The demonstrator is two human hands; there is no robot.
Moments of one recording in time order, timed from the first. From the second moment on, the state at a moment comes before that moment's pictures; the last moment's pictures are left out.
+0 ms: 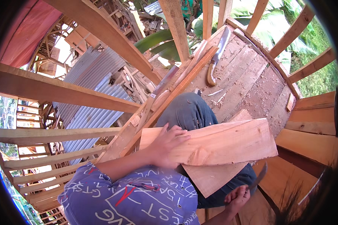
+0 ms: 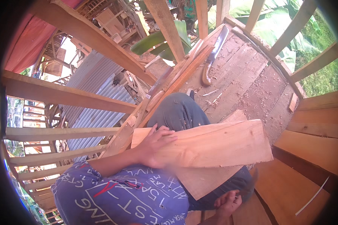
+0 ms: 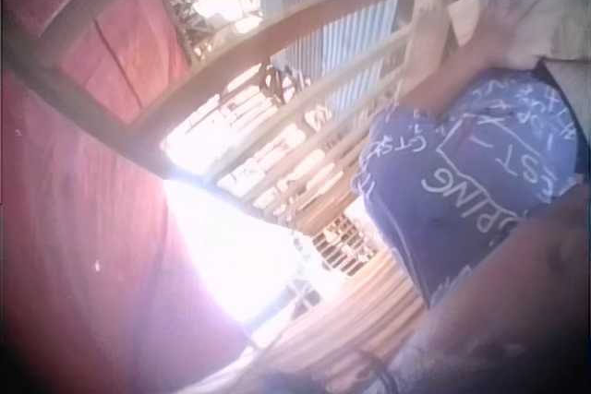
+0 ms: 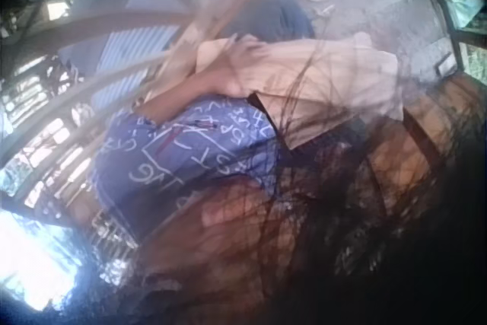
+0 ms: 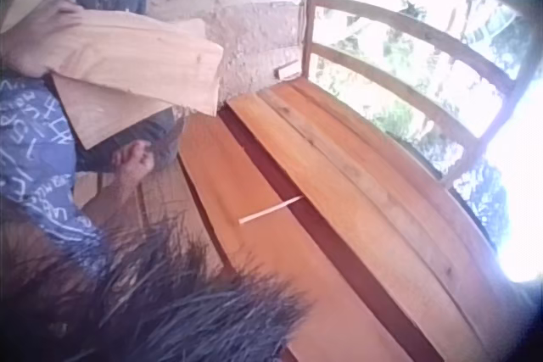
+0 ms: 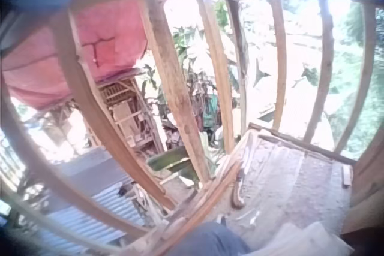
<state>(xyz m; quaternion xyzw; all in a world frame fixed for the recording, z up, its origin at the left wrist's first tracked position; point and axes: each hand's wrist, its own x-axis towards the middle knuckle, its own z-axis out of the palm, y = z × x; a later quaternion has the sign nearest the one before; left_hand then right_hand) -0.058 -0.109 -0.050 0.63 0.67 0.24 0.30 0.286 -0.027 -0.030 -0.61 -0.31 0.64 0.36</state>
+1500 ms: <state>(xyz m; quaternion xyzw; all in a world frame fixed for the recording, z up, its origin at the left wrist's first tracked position) -0.046 -0.099 -0.065 0.65 0.67 0.24 0.27 0.261 -0.025 -0.037 -0.51 -0.37 0.77 0.08</state>
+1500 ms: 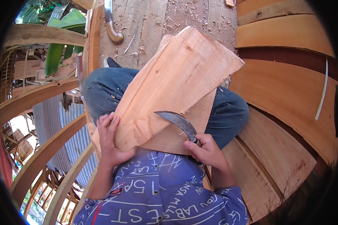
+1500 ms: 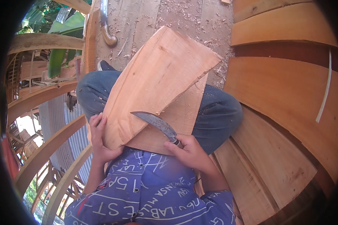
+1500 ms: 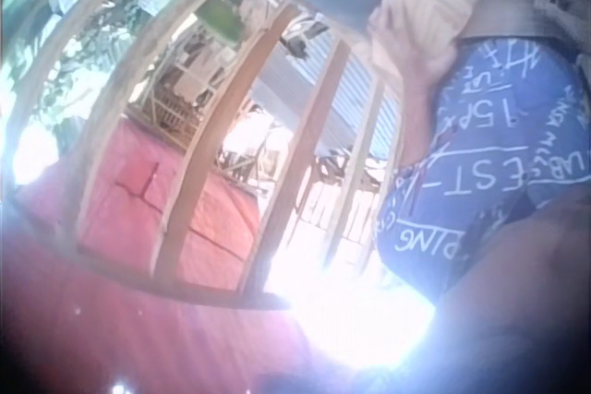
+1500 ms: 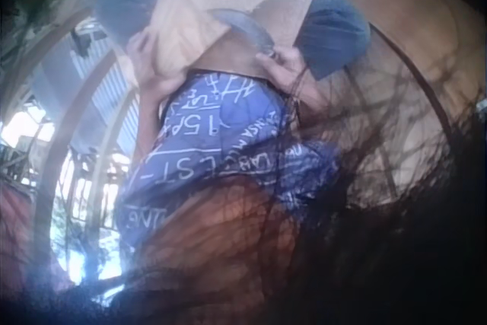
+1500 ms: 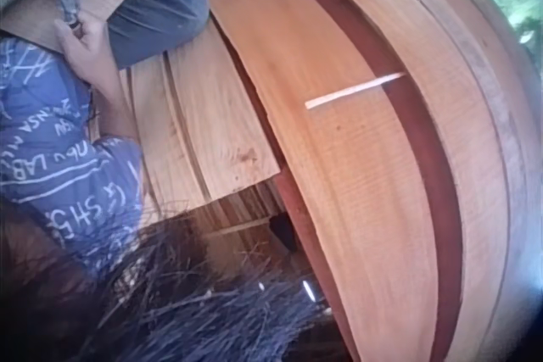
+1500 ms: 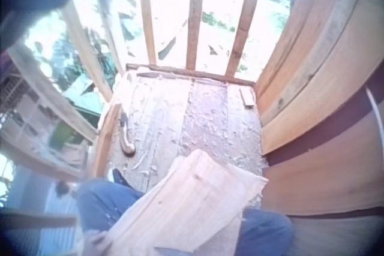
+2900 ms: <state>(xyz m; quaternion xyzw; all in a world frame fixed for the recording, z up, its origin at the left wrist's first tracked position) -0.050 -0.104 -0.068 0.65 0.67 0.24 0.27 0.237 -0.040 -0.051 -0.61 -0.57 0.51 0.20</state>
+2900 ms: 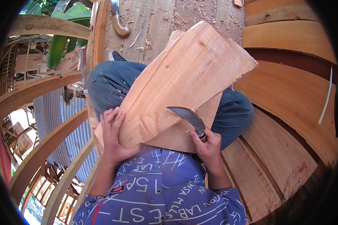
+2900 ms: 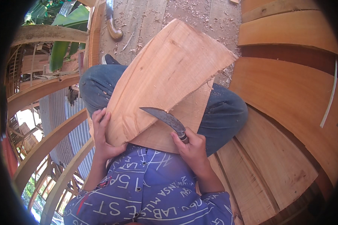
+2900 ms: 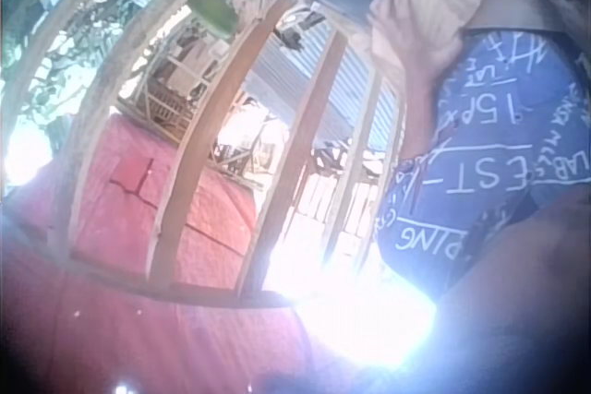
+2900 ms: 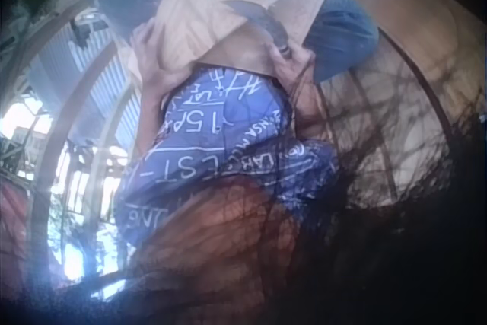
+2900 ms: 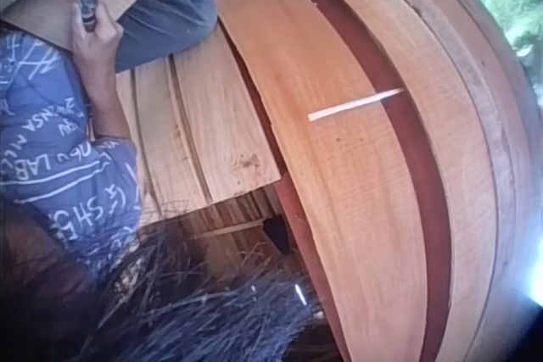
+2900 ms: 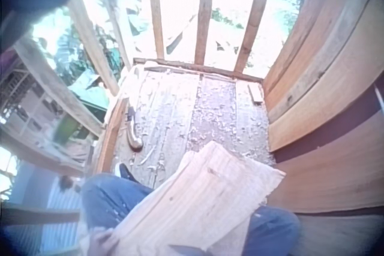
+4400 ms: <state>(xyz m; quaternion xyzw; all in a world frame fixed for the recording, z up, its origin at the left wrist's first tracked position) -0.046 -0.097 -0.065 0.64 0.68 0.25 0.27 0.244 -0.036 -0.053 -0.65 -0.51 0.50 0.25</state>
